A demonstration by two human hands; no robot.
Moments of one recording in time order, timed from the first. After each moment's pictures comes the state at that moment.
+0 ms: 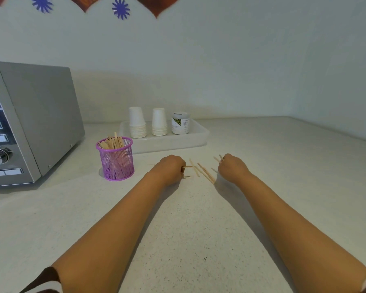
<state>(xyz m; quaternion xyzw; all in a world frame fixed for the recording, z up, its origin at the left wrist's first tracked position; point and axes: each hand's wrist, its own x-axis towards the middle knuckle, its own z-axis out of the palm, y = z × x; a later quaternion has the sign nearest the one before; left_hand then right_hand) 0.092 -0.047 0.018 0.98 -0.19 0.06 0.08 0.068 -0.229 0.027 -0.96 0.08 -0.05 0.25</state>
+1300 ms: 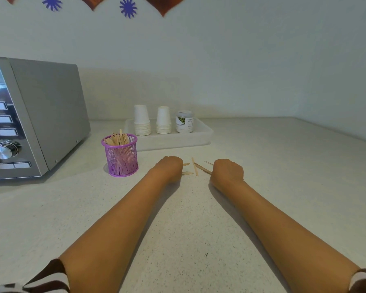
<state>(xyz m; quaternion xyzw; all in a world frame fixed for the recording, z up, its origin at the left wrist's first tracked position) 0.085 -0.050 0.023 1.00 -0.08 -0.02 0.03 0.060 -0.199 0.016 -0.99 0.07 -0.08 0.03</state>
